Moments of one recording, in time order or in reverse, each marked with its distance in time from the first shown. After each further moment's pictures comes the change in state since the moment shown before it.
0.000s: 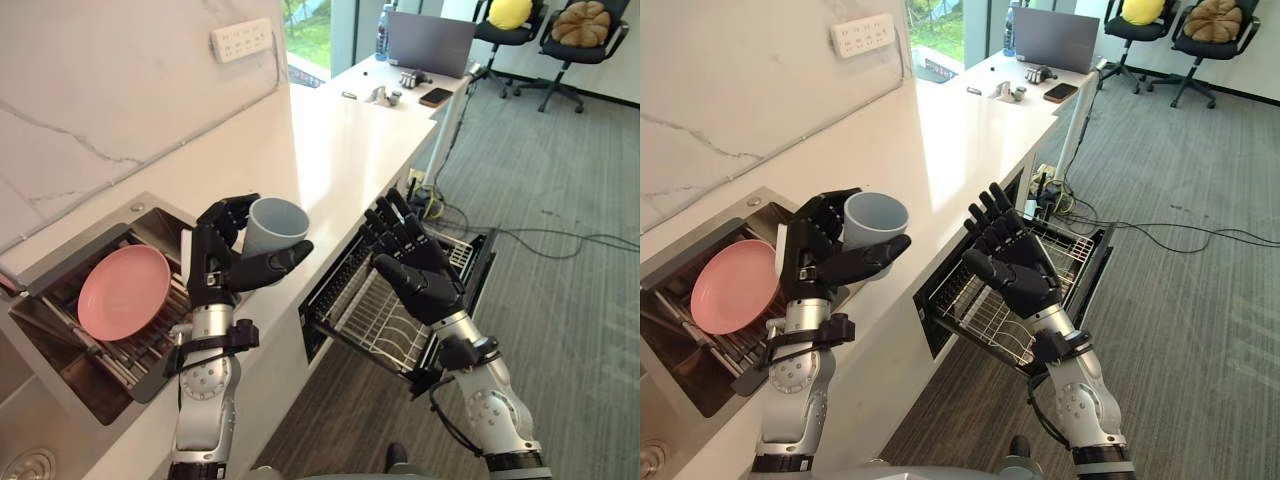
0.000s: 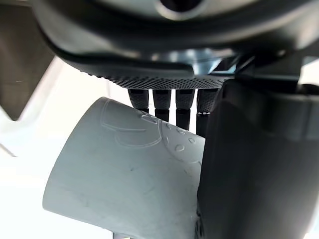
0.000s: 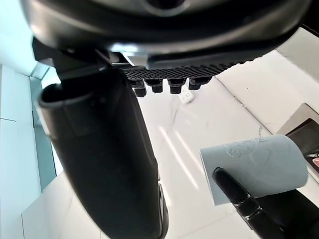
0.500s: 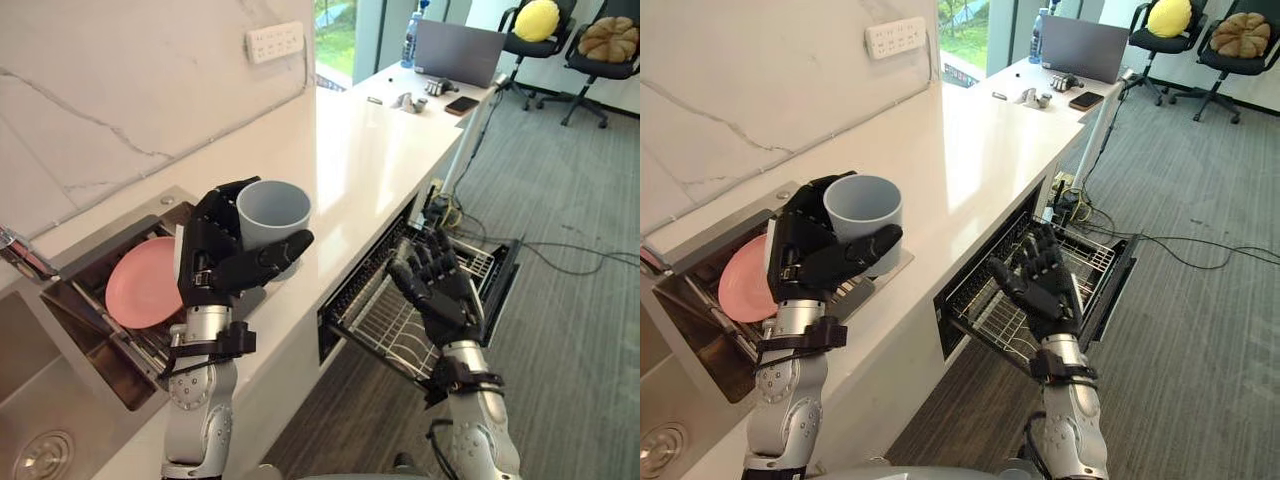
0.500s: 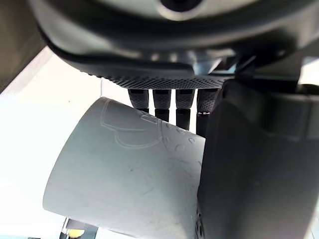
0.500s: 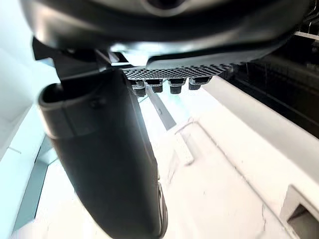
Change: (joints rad) left arm 0.098 -0.031 0.054 -0.157 -0.353 0.051 -0.046; right arm 0.093 0.165 -0.013 0.045 -0.255 -0.177 -0.214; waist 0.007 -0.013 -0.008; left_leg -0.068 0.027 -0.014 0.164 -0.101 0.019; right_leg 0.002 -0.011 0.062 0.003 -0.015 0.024
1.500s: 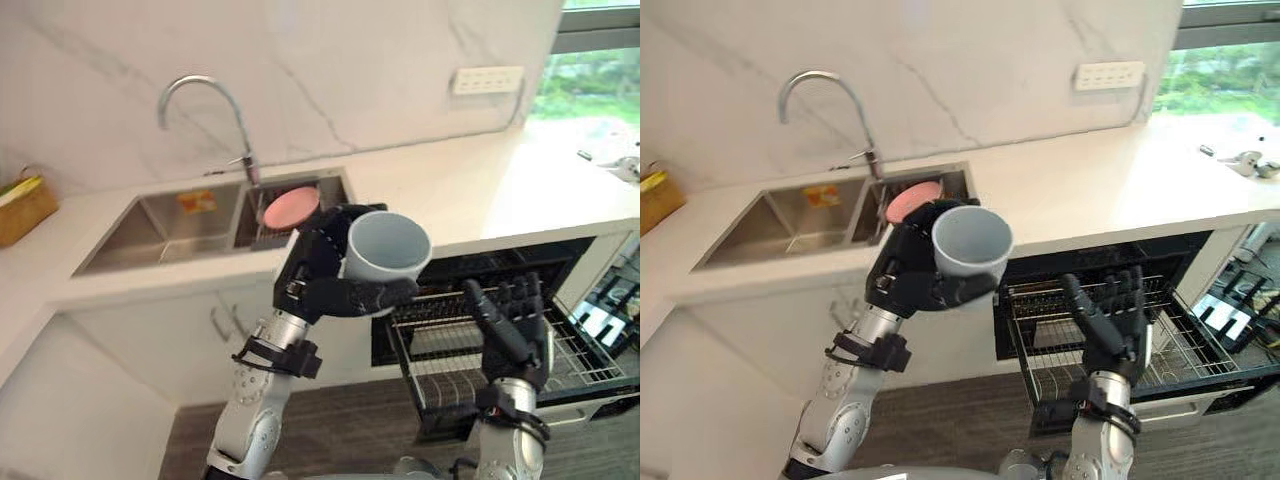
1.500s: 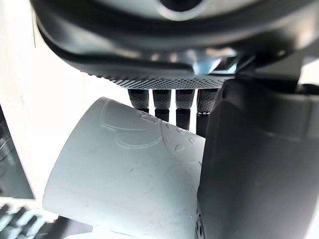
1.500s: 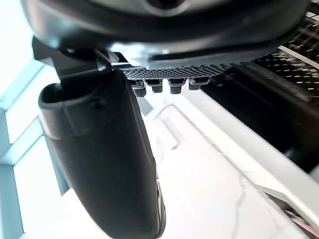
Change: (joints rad) left arm -0.038 -0.018 -0.345 0.094 -0.090 0.023 -0.234; right arm 0.170 0.051 -0.169 -0.011 0.010 -0.218 -0.256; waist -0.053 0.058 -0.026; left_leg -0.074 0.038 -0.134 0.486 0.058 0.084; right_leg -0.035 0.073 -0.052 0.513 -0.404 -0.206
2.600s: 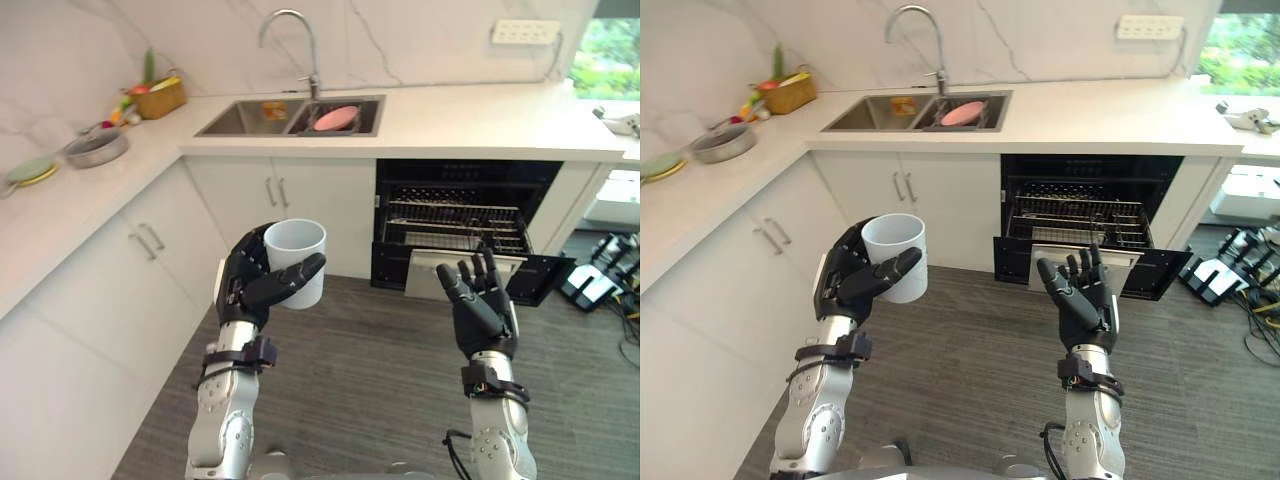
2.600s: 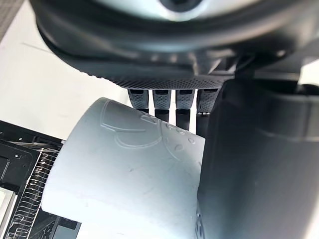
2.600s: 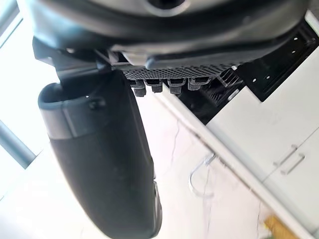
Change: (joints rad) left arm 0.115 -0.082 0.287 0.059 -0.009 0.067 0.152; right arm -0.116 -0.084 0.019 0.225 0.089 0.162 0.118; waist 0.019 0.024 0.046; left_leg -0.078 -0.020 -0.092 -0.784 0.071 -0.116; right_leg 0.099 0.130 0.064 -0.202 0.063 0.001
